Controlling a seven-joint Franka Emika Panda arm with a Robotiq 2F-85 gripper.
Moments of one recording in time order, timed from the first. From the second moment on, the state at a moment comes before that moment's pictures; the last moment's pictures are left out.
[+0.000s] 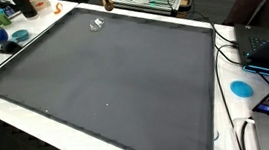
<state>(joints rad) -0.04 -0.50 0.06 -2.63 -0.30 2.29 -0.42</state>
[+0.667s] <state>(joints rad) -0.03 -0.46 0.22 -2.65 -0.53 2.19 -0.04</state>
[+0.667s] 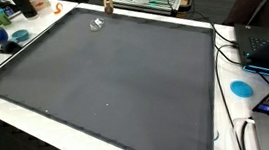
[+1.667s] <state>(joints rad) 0.04 -0.34 0.26 -2.64 -0.63 2.11 0.17</state>
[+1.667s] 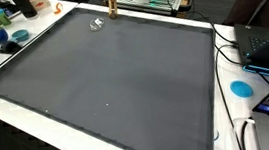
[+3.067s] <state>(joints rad) 0.06 -0.25 0.24 -2.59 -0.84 2.11 0.31</state>
